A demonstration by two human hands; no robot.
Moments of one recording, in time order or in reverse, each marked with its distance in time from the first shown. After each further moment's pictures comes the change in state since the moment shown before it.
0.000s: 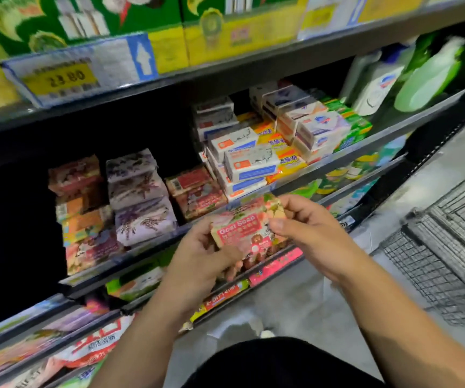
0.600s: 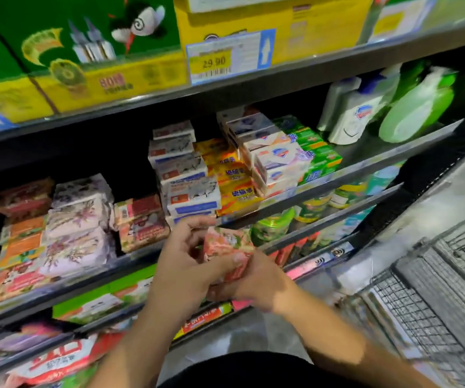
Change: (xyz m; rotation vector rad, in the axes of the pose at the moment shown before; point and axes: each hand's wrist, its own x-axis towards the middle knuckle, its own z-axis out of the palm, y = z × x) left_hand 0.069 -0.011 0.111 0.190 0.252 0.206; right_hand 0.022 0.020 -0.076 -0.042 -0.223 0.253
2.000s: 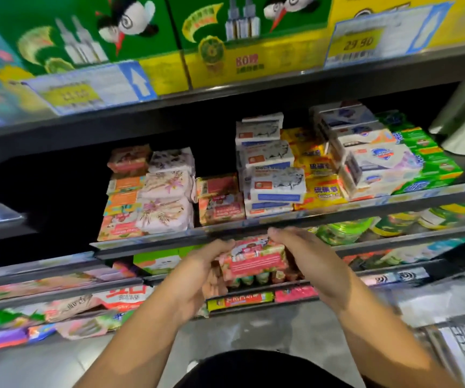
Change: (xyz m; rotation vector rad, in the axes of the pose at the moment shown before) left_hand -0.016 -0.020 -0.080 -0.280 0.125 -0.656; right_hand 0.033 -0.019 0.021 -0.101 0.147 0.209
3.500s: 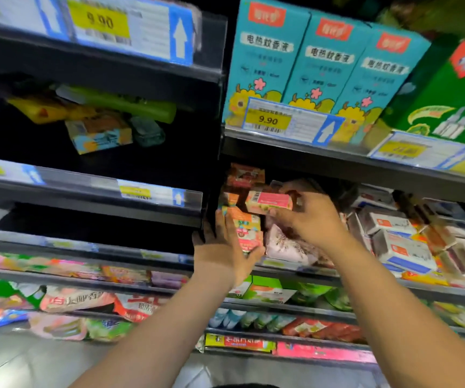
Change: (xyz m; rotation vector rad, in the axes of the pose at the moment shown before) left_hand 0.049 0.036 -0.218 1.465 0.545 0.323; right_hand 0.115 -0.104 0.226 -0.953 0.126 -0.661
